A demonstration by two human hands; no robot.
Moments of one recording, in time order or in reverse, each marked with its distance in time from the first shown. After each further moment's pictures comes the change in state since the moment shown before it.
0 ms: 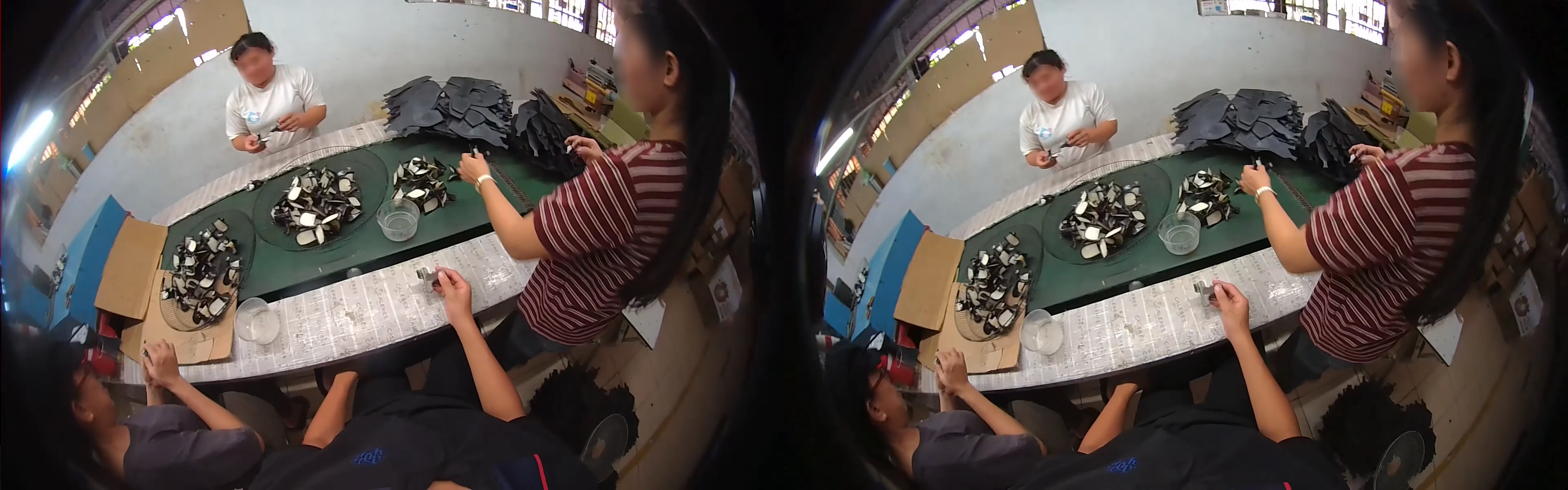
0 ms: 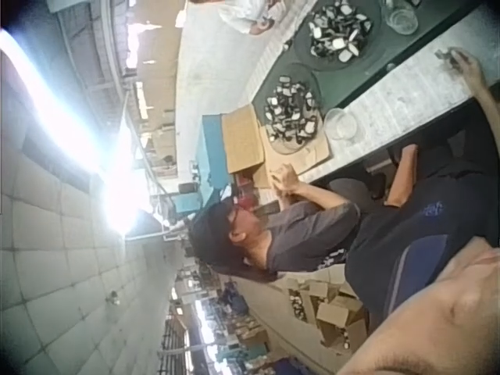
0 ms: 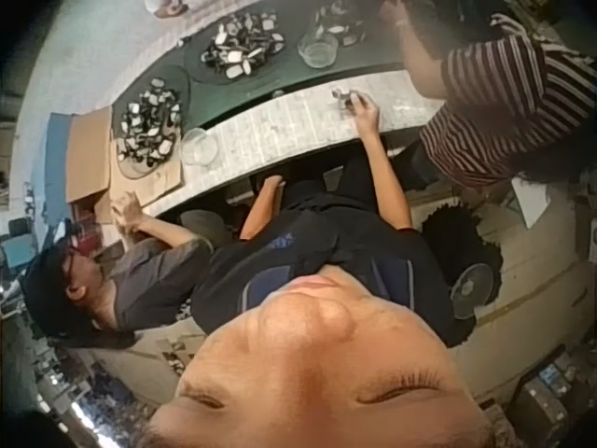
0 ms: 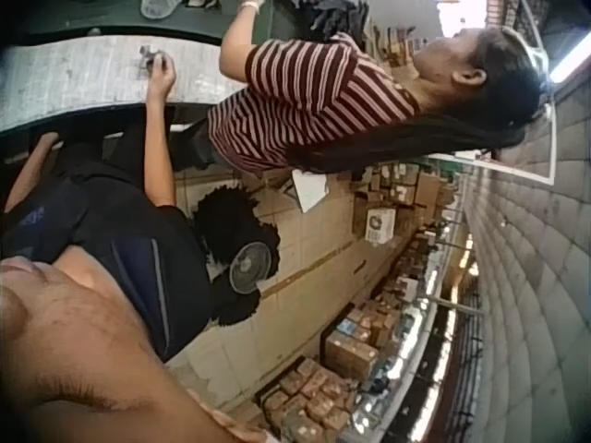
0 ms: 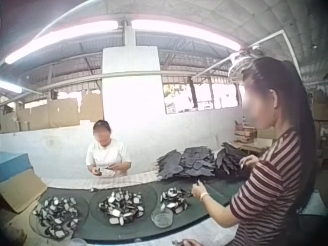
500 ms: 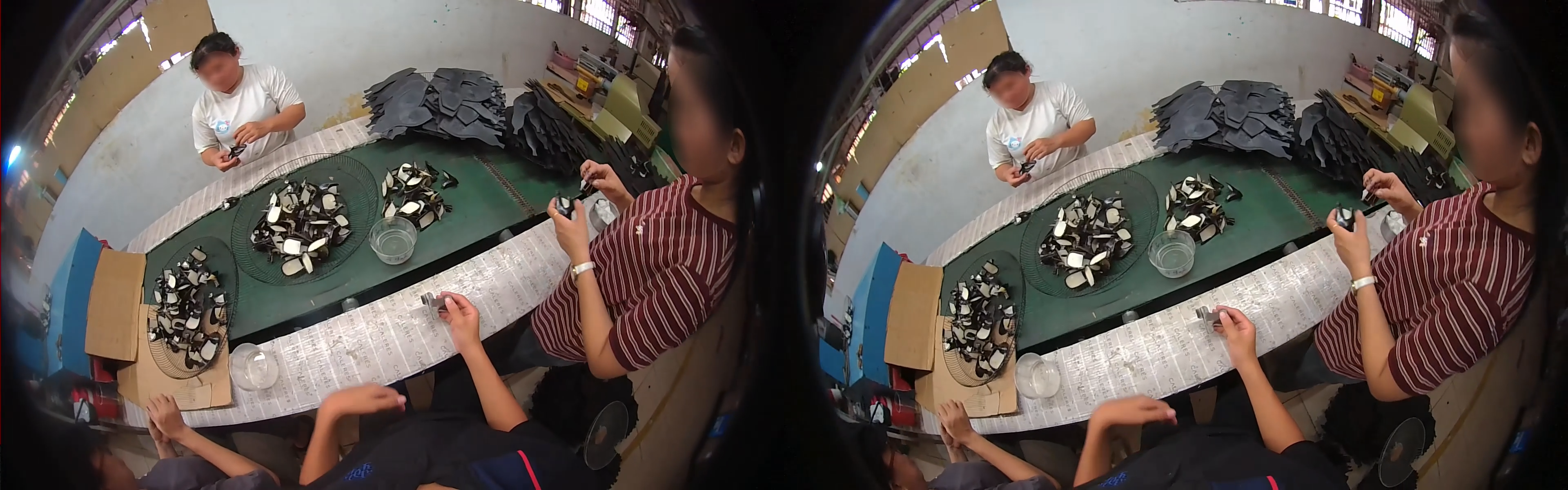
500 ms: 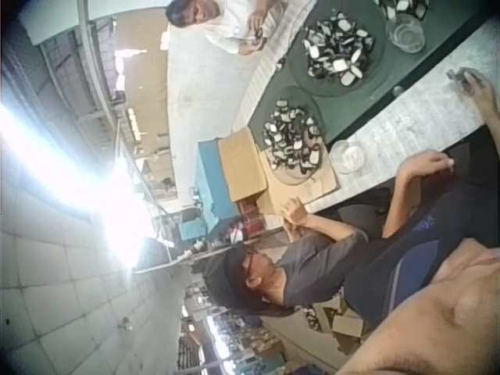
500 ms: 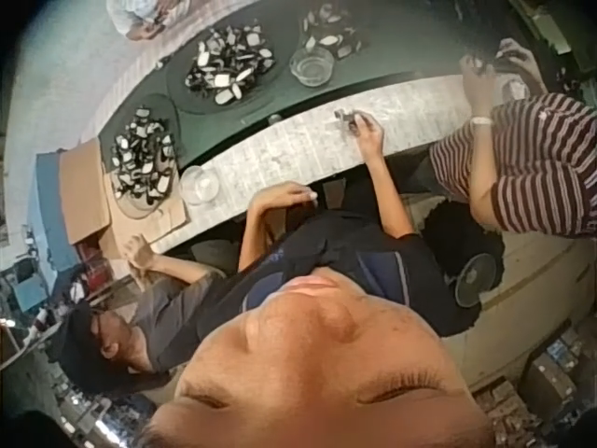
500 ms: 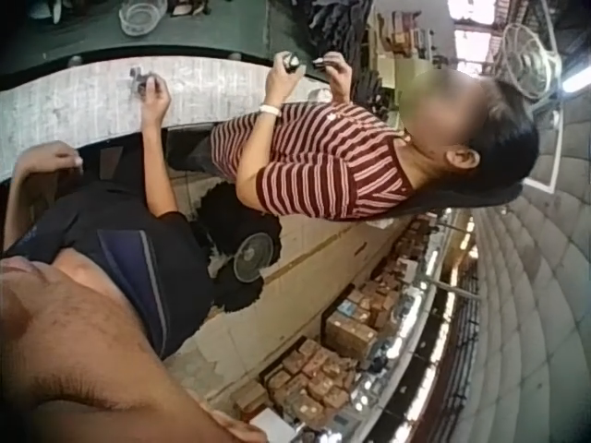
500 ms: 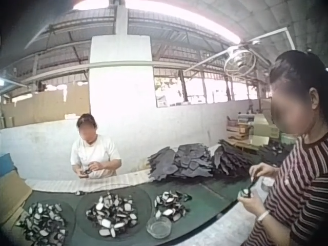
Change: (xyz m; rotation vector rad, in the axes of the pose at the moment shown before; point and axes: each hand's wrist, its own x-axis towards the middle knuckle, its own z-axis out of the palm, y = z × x) left_hand -0.196 0.164 -0.261 -0.290 -0.874 0.693; right_hand 0.015 0.004 -0.018 0.011 0.154 0.088
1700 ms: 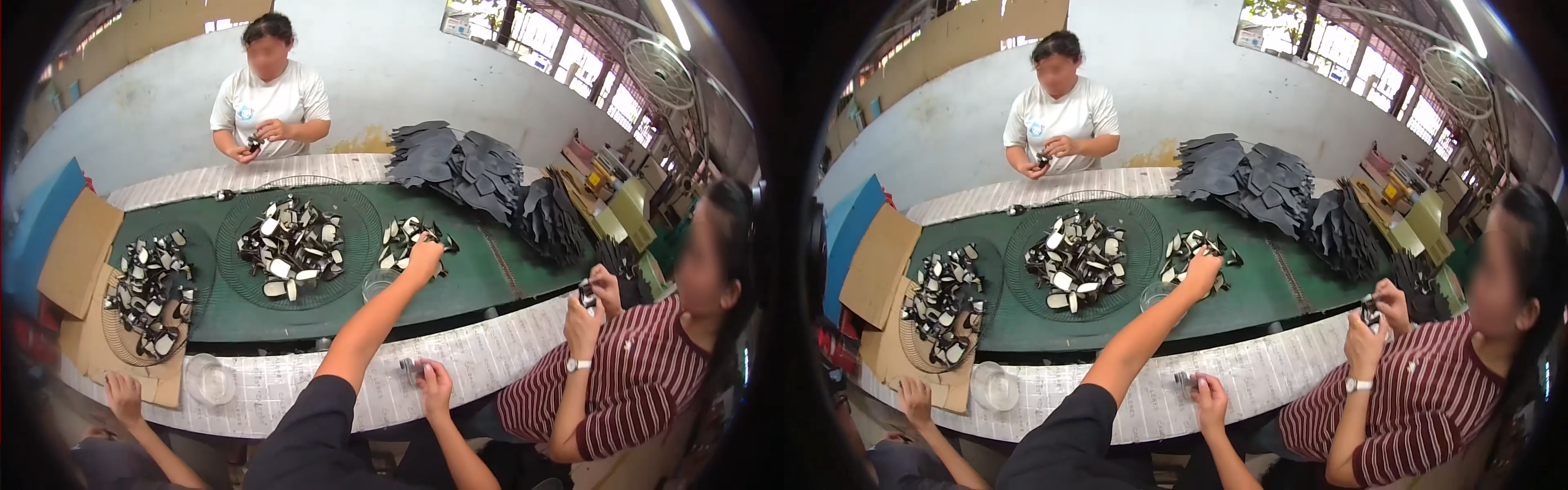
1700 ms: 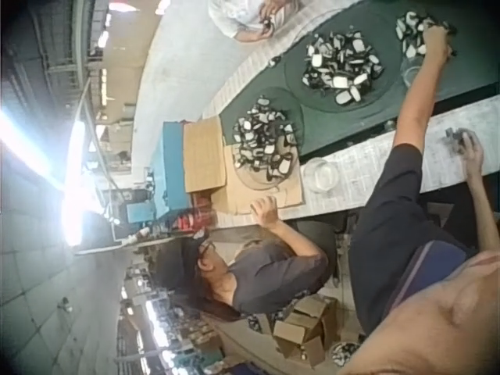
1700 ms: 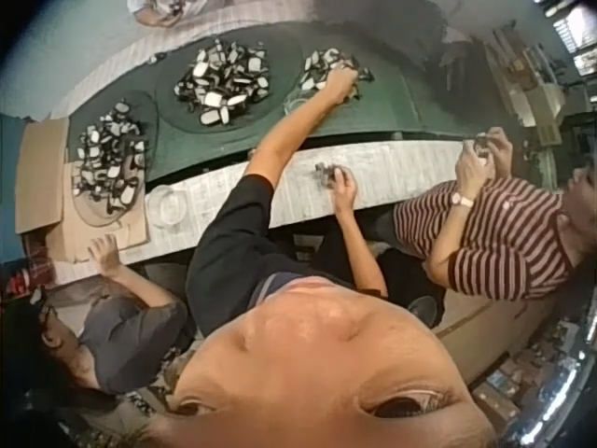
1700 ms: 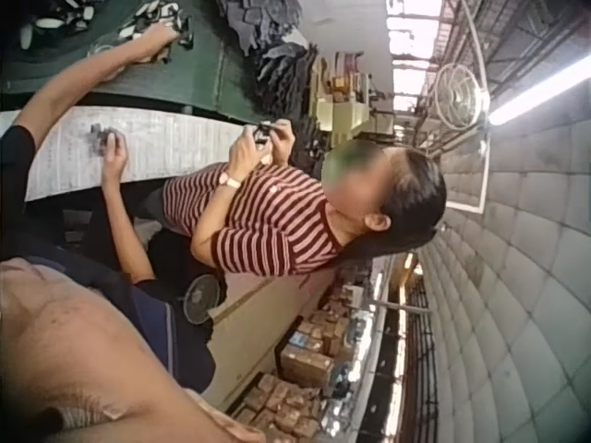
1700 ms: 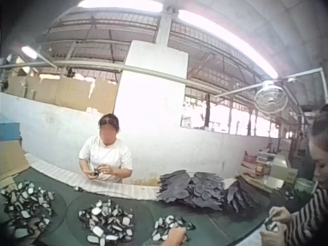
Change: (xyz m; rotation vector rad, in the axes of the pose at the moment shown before) left_hand 0.306 0.101 -0.318 1.048 1.329 0.375; right_hand 0.008 0.005 0.003 -0.087 0.003 0.004
